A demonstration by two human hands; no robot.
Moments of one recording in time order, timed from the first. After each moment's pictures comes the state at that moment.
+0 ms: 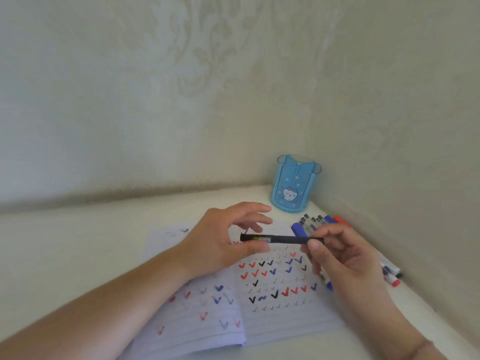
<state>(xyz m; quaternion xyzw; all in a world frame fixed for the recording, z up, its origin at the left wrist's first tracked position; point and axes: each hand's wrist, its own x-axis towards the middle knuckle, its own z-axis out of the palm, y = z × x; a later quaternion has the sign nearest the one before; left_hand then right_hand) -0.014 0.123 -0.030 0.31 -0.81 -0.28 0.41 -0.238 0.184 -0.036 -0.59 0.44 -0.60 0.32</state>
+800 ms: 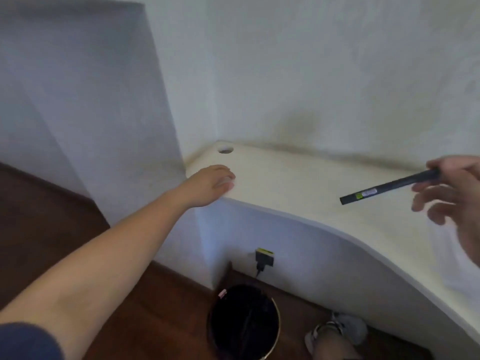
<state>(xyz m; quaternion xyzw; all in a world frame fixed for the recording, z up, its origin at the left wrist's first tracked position) 0.444 0.351 -0.061 0.77 -0.61 -0.05 0.20 0.035 0.231 0.016 -0.66 0.33 -0.48 0.48</state>
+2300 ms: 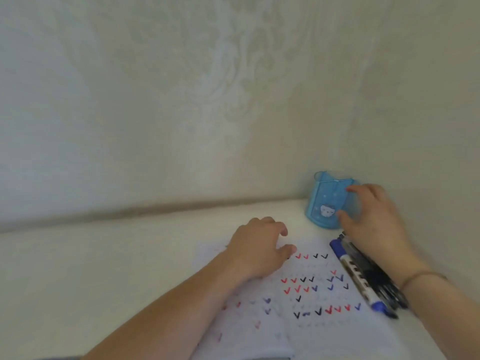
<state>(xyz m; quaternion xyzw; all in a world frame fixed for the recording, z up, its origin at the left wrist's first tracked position) -0.017 0.102 -0.024 0.53 -0.83 -0.10 0.15 -0.245 0.089 0.004 -0.65 0.69 -0.32 -0.05</state>
